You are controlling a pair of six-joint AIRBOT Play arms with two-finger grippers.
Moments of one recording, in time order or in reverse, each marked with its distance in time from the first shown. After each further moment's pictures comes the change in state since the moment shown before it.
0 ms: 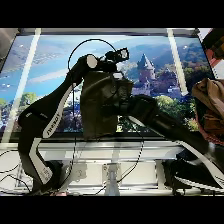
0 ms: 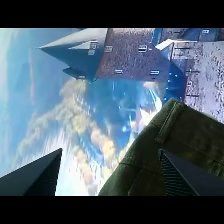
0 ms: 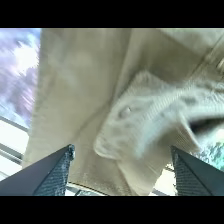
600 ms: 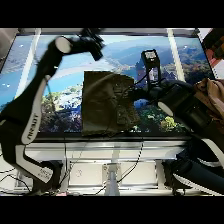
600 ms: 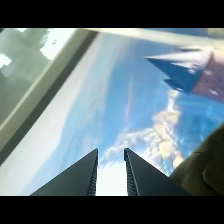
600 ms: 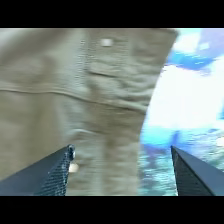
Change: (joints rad) left arm 0.196 0.206 0.000 0.000 0.026 -0.236; right arm -0.254 0.135 -0.001 -0.165 0.107 -0.219
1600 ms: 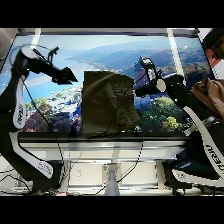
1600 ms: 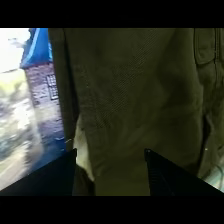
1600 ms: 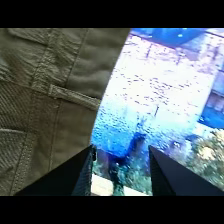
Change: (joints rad) left arm 0.363 -0.167 -0.125 -0.061 -0.785 -0.896; right arm -0.313 -0.301 0.000 0.325 -0.119 -0.449
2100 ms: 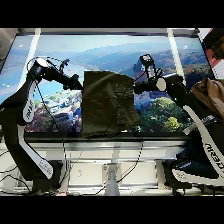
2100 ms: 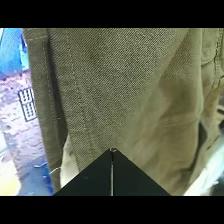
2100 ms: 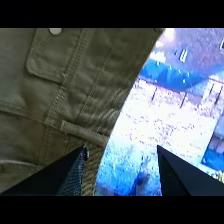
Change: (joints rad) left arm -0.030 -0.105 -0.021 -0.081 0.019 0.047; right arm -0.011 -0.011 0.000 0.053 -0.139 -0.051
